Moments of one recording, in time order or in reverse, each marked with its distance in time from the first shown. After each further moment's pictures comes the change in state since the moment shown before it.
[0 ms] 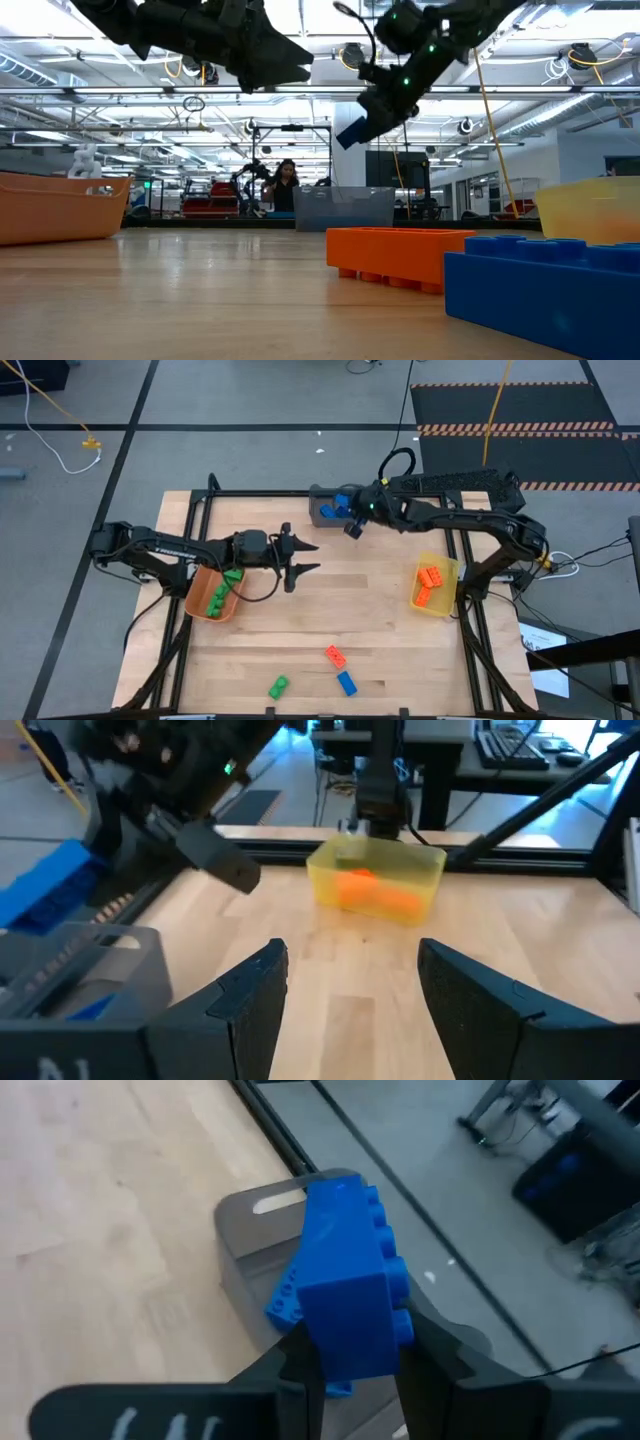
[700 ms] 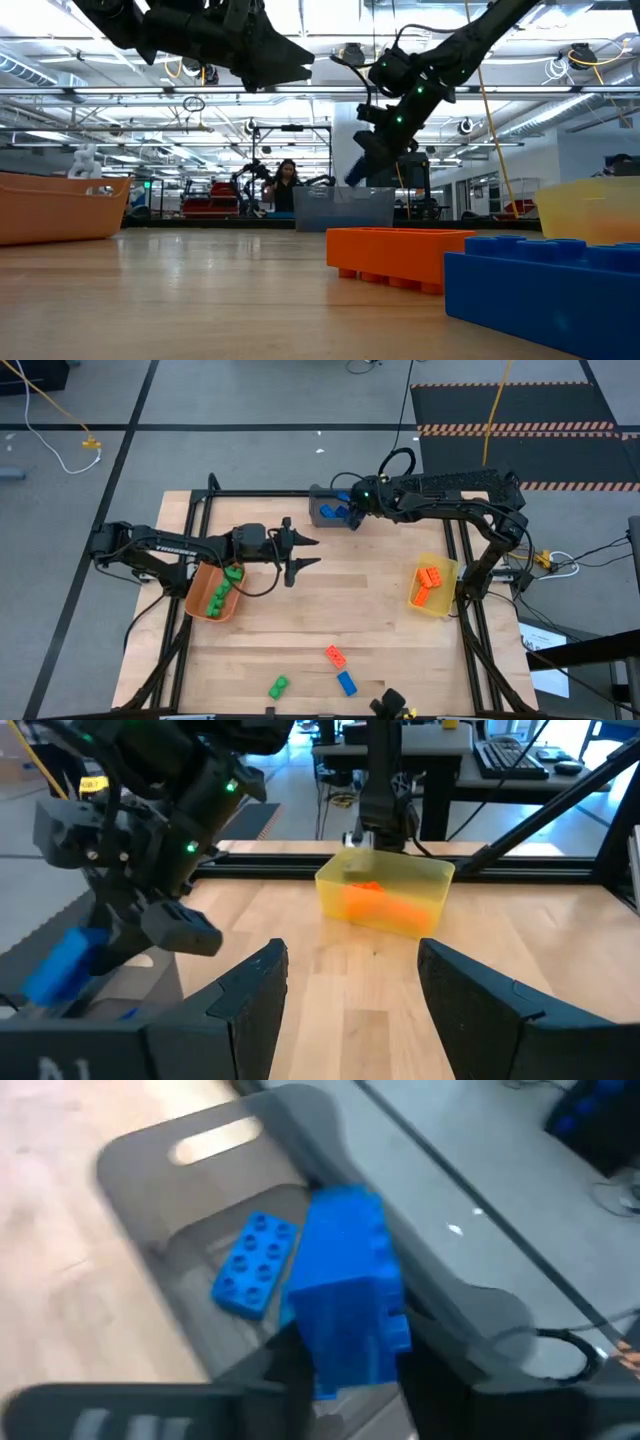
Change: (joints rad) left arm 0.055 0.000 0.001 0.033 0.063 0.035; right arm -0.152 0.161 0.001 0.088 -0.117 0.044
